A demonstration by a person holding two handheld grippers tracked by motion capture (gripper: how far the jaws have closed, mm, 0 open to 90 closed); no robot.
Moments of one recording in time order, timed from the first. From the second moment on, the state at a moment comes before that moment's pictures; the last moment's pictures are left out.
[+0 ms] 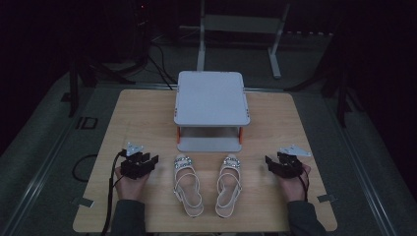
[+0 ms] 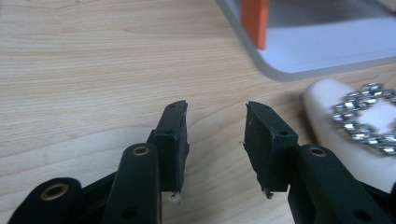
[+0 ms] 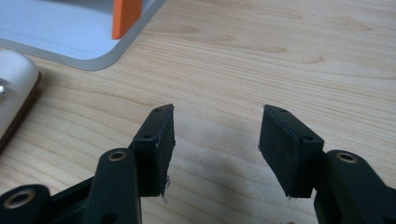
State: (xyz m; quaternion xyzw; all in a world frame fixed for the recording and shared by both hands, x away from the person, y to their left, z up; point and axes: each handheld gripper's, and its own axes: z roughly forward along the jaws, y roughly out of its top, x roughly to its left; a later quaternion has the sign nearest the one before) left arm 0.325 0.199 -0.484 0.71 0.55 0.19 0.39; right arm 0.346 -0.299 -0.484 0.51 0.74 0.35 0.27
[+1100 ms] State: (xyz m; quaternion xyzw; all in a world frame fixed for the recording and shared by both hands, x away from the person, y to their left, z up) left arm 0.311 0.143 -0.467 0.76 0.51 0.19 0.37; right arm 0.347 -0.297 -0.486 0.52 0.74 0.34 0.27
